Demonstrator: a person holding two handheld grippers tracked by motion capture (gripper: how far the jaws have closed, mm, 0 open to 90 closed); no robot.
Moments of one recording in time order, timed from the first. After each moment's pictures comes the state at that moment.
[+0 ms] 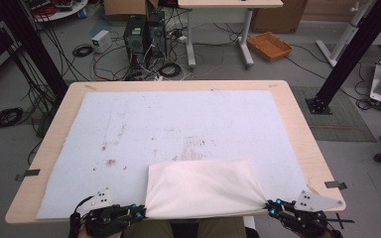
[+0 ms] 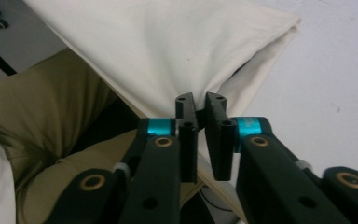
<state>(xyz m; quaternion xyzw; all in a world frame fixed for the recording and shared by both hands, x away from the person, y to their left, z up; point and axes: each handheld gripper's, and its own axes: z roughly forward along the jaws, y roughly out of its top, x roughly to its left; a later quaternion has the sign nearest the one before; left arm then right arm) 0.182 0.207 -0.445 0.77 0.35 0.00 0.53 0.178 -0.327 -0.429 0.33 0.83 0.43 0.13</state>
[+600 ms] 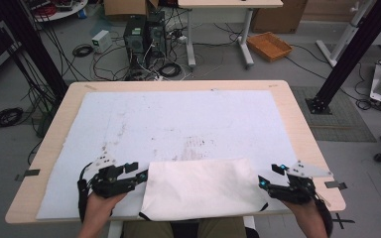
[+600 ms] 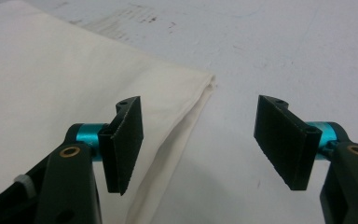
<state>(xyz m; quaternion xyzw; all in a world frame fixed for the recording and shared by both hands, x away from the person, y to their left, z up) 0.276 0.196 -0.420 0.73 0.44 0.09 0.53 0.257 -0.310 -0.420 0.41 0.78 0.43 0.20</state>
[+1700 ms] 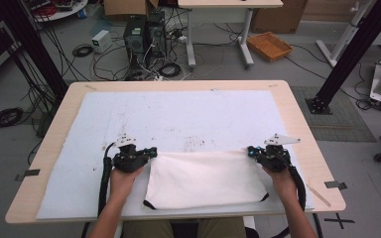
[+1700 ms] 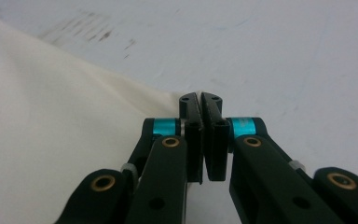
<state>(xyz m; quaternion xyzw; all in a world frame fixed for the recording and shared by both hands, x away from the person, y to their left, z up) 0.343 0.170 -0.441 0.71 0.47 0.11 0.51 0.344 -0.287 -0.432 0.43 0.78 0.41 0.19</state>
